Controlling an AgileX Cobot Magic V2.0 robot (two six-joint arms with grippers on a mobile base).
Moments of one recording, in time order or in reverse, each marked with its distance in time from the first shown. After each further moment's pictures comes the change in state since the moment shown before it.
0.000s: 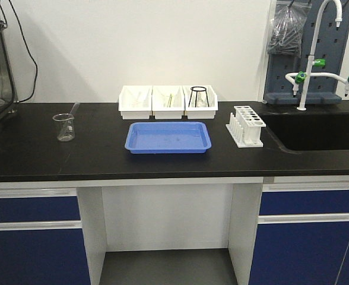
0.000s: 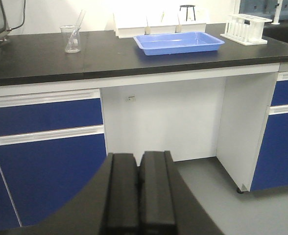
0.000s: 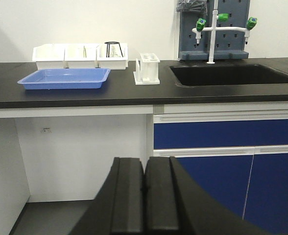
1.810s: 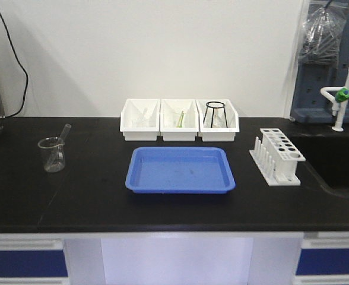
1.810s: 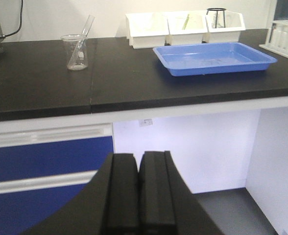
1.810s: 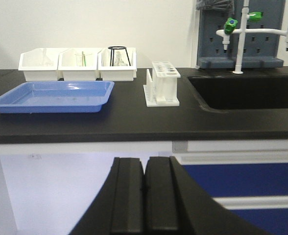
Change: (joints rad) left arm 0.000 0.000 0.000 0.000 0.000 0.000; right arm 0.000 0.000 0.000 0.000 0.000 0.000
